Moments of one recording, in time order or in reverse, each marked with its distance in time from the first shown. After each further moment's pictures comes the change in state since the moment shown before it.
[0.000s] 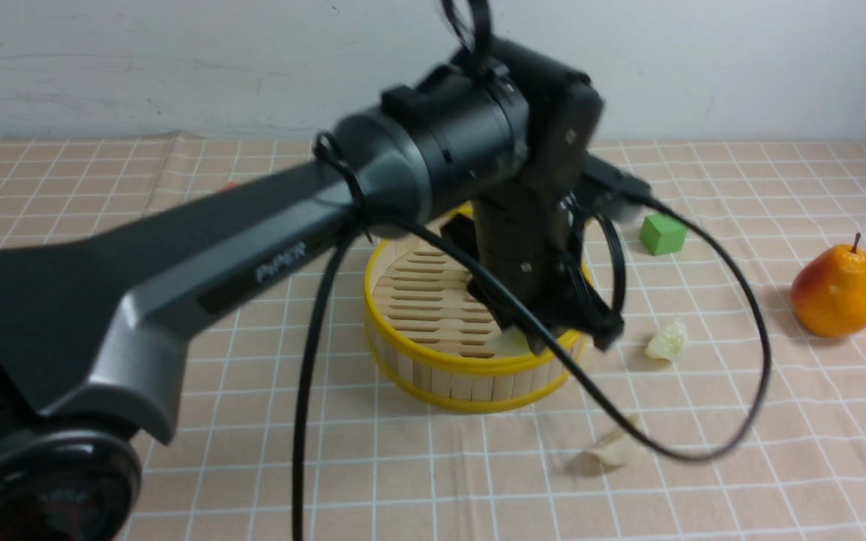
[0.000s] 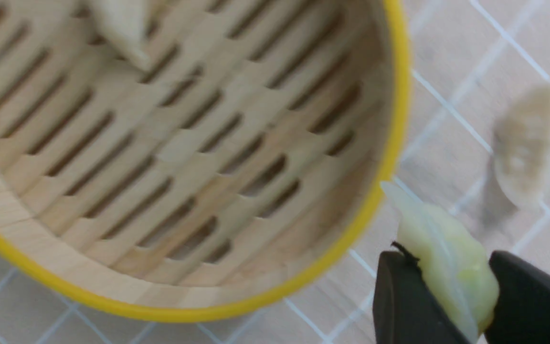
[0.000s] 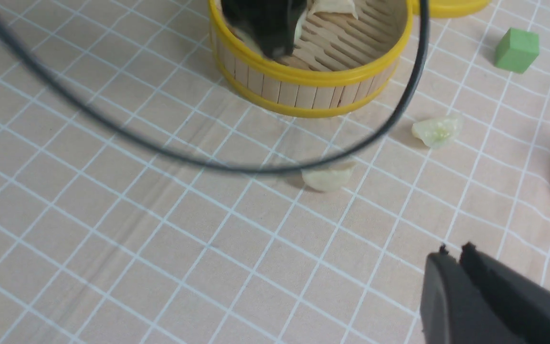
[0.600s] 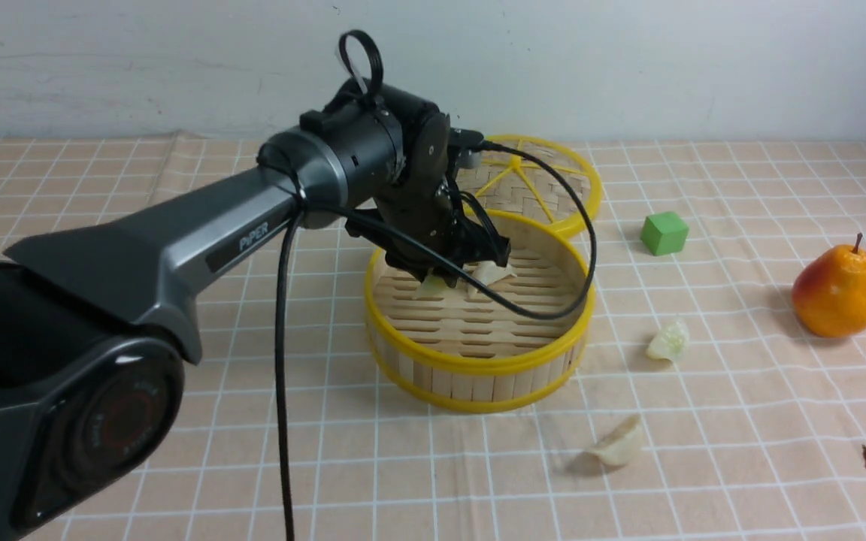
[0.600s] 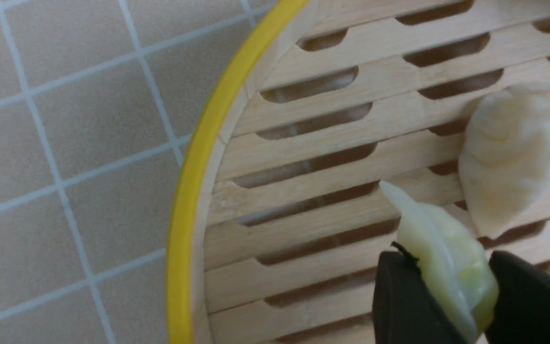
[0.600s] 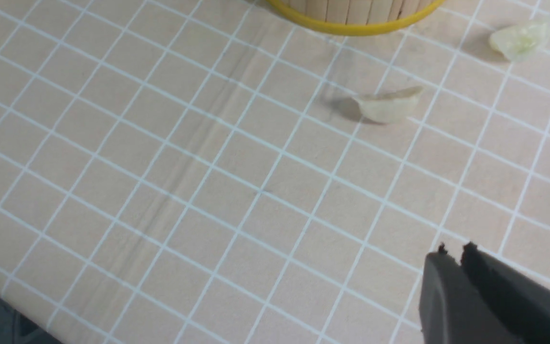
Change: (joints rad) right arm 0.000 0.157 0.000 0.099 0.055 0.047; left arm 0.198 0.200 -0.013 0.025 -0.308 -0.226
